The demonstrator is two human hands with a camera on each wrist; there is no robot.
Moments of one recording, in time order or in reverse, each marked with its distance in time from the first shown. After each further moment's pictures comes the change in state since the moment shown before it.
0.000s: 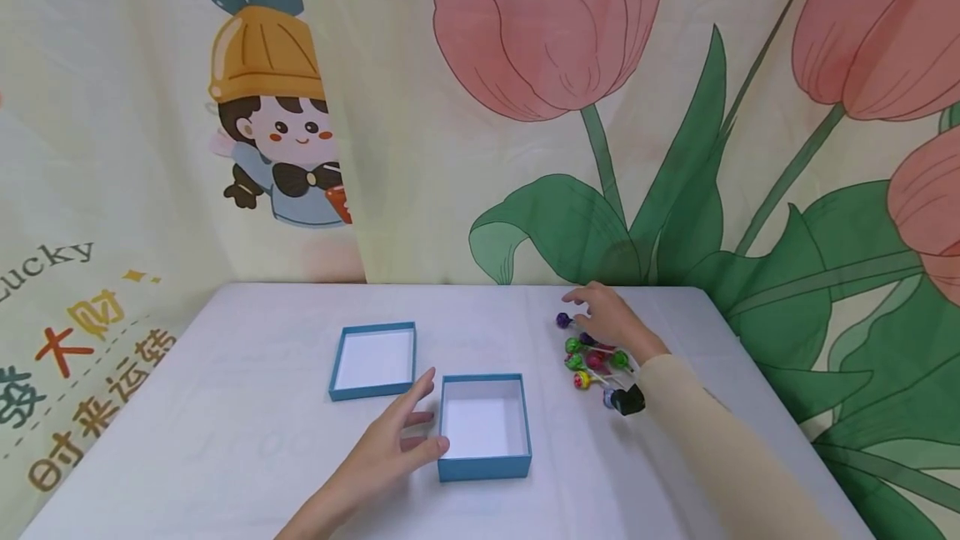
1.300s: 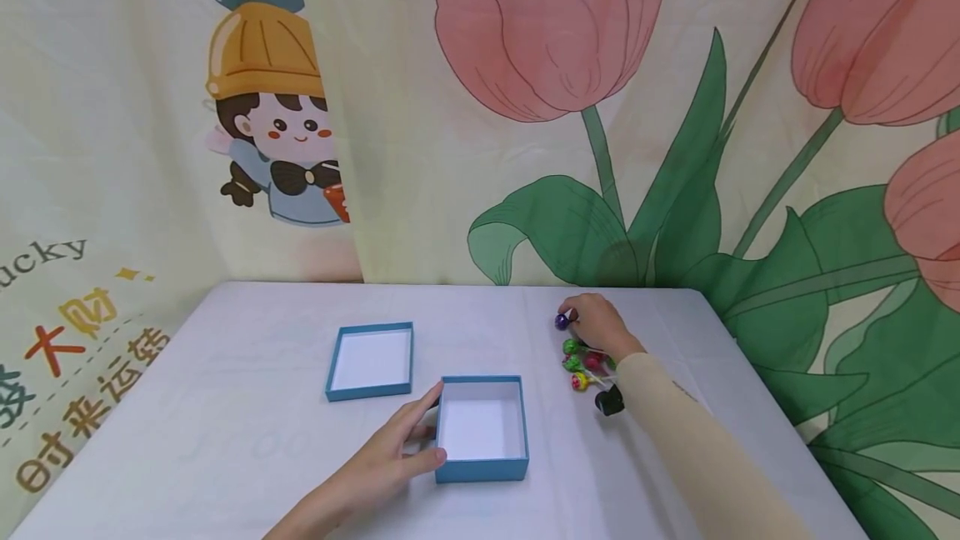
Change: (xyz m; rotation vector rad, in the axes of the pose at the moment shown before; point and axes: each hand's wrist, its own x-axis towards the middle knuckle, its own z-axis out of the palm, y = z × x) left_hand -0.001 -0.005 -0.002 -0.055 -0.187 -0.102; right_hand 0.019 0.004 0.028 -0.094 0.015 0.095
